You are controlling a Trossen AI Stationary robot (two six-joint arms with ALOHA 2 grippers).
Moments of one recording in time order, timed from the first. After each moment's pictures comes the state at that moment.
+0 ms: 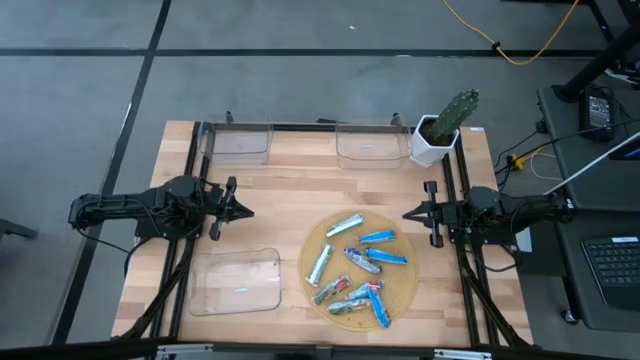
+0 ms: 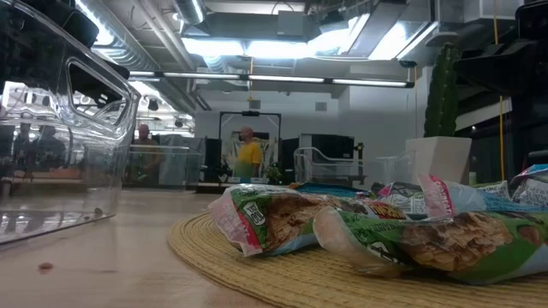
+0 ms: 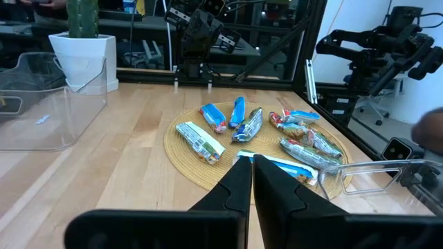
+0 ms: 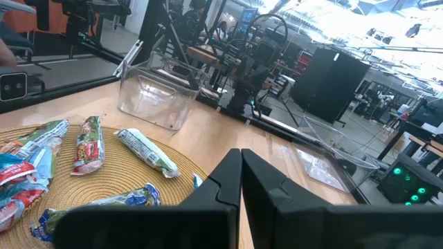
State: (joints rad) left arm 0.12 0.10 0.04 -0.05 0.26 -0.09; right arm 0.11 0.00 0.02 -0.02 -0.02 -0.39
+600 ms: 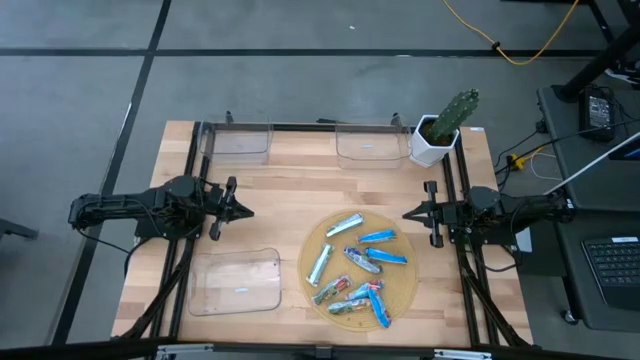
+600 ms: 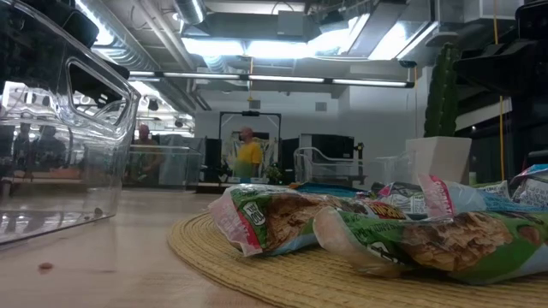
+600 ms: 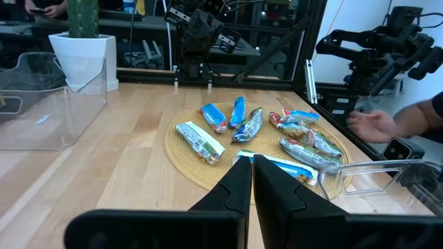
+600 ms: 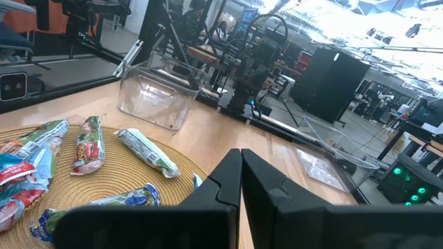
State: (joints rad) left arm 0.13 0.10 0.04 -0.04 0.26 -0.09; right arm 0.11 0.00 0.02 -0.02 -0.02 -0.39
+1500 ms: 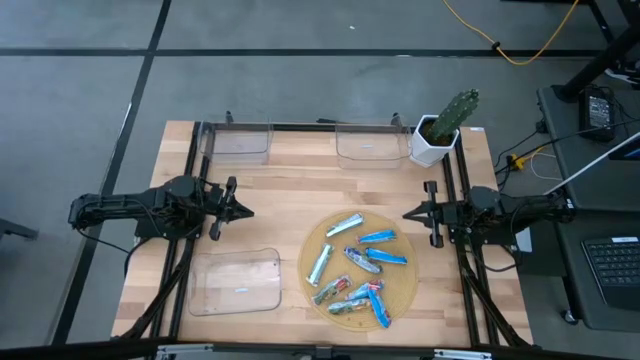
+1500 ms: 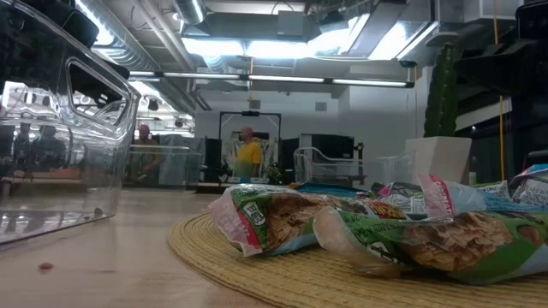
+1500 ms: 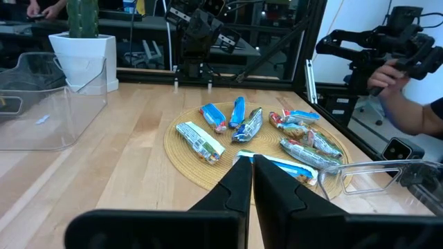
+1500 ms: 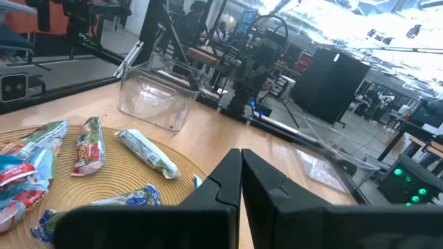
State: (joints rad) left arm 0.13 0.10 0.04 -0.05 0.26 -0.09; right arm 0.11 0.00 0.02 -0.02 -0.02 -0.39
